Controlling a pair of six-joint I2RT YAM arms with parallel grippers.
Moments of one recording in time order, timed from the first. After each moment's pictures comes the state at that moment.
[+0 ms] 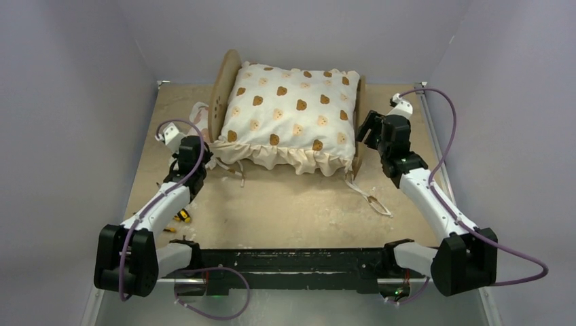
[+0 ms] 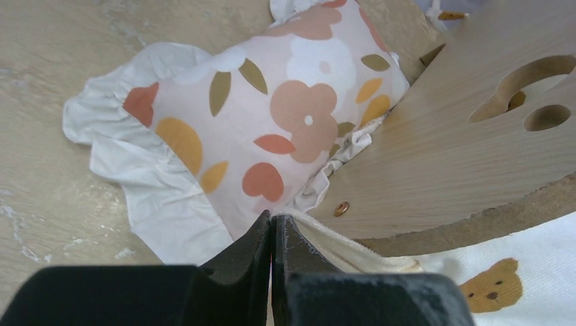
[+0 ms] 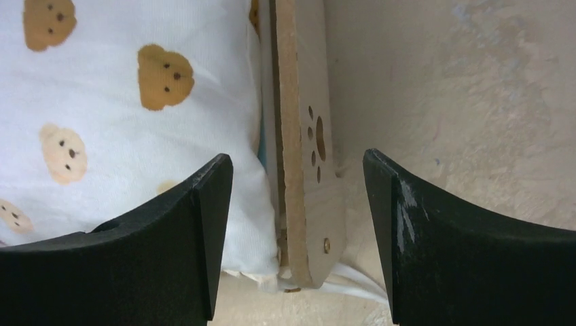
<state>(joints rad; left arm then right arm) -0.17 1.17 0.58 0.08 -0.49 -0.74 0.22 1.16 0.87 -0.11 0.27 0.43</state>
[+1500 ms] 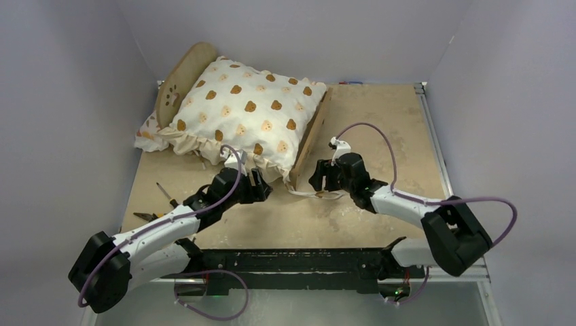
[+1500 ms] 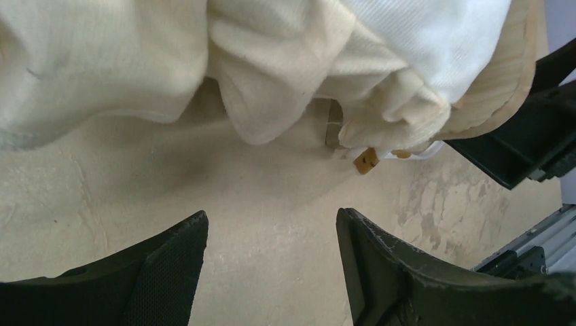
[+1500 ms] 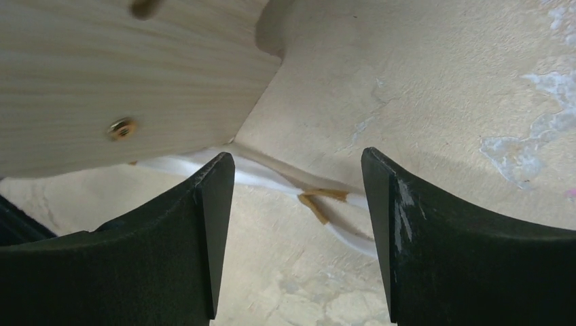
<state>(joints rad) -0.69 1.01 0.46 -0.03 -0.11 -0.71 0.58 1.29 0.53 0.19 -0.04 0.45</state>
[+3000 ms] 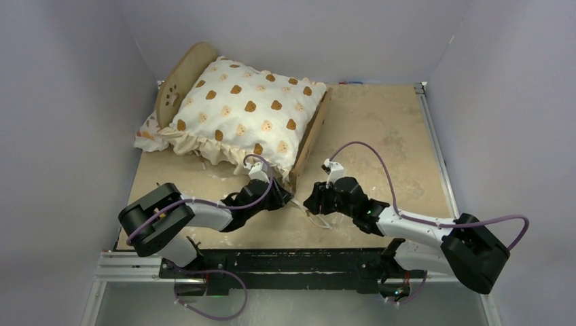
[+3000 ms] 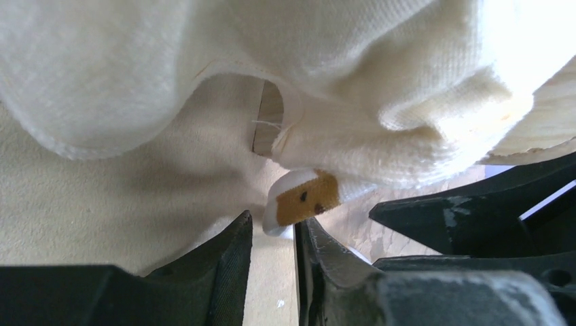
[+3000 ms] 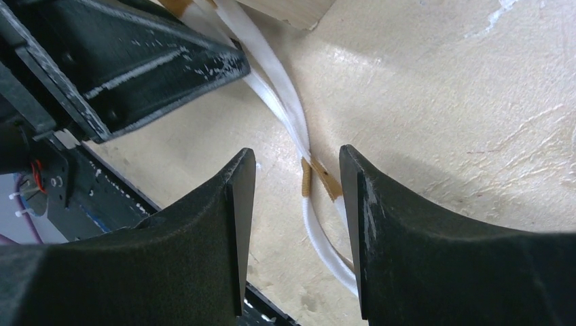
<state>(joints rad) -0.89 1.51 0.39 0.61 -0.15 -1.01 0.81 1.14 0.37 0.22 0.01 0.59</state>
